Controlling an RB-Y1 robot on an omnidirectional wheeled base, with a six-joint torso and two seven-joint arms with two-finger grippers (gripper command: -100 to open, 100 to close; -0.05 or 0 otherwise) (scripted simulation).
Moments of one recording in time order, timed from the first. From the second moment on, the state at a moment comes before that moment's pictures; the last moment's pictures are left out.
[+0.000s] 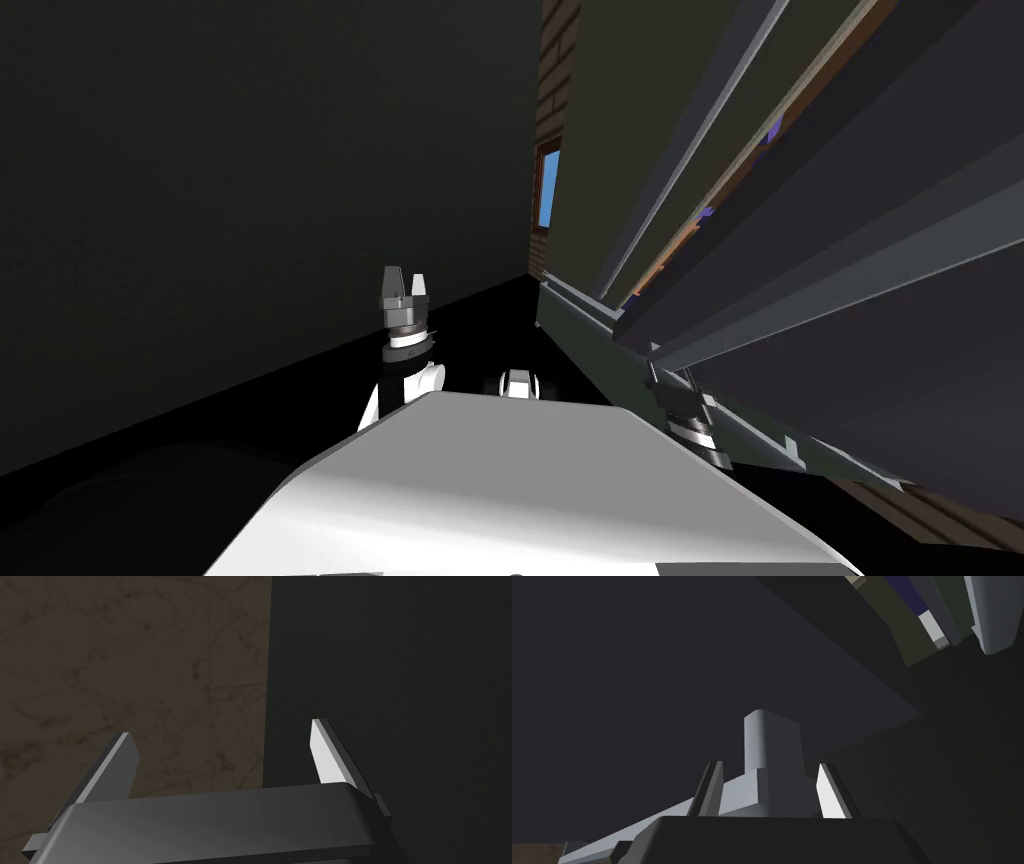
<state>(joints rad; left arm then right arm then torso) 0.54 -0.02 0.02 -2.40 -0.07 -0.56 -0.15 0.54 -0.27 -0.35 -1.28 0.01 -1.17 1.83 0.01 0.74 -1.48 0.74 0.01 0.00</state>
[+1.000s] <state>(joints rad) 0.54 -0.02 0.02 -2.40 -0.07 -0.56 -0.15 0.34 -0.22 -0.18 -1.24 0.26 -1.16 1.71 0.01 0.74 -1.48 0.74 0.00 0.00</state>
